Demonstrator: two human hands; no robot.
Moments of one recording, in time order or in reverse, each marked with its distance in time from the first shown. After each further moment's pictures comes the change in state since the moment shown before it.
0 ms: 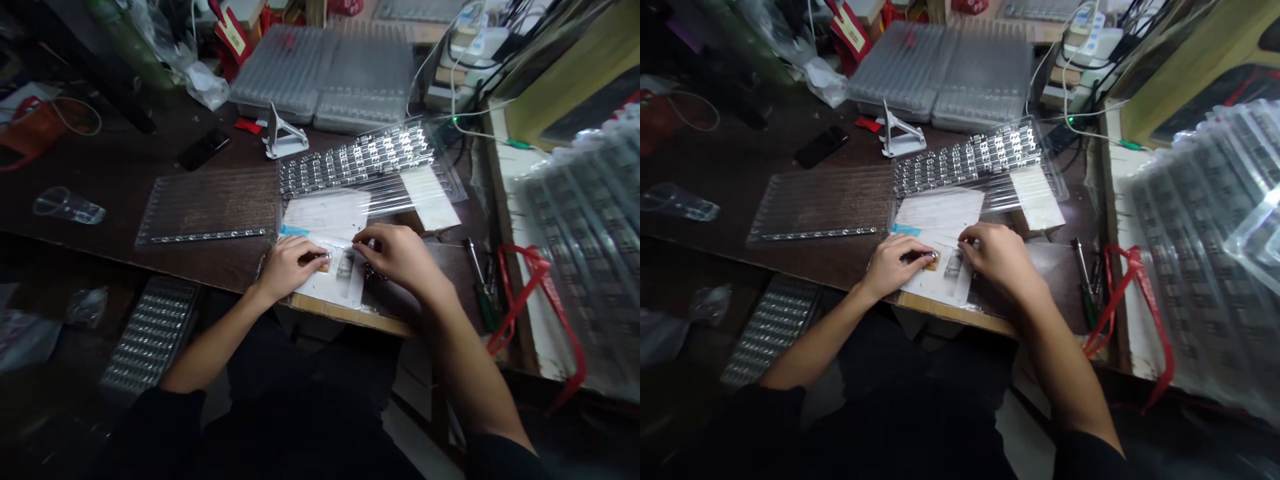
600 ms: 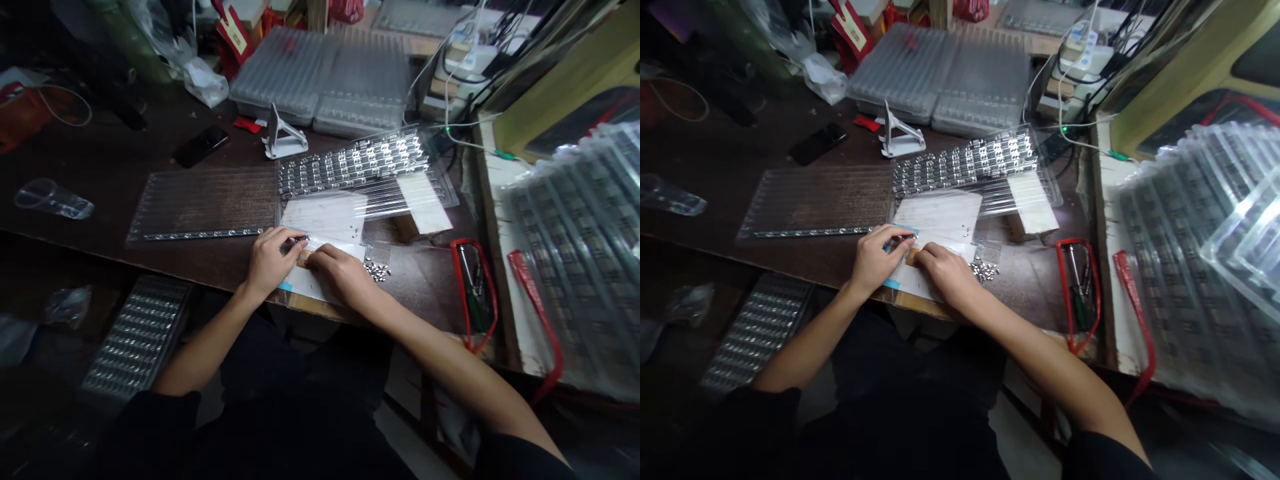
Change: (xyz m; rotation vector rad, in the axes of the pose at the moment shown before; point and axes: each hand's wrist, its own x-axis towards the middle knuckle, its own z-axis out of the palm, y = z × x) left_hand -0.002 -0.012 -0.010 0.085 0.188 -0.111; right_hand 0.000 -0.045 0.057 -0.090 -0.078 -0.278
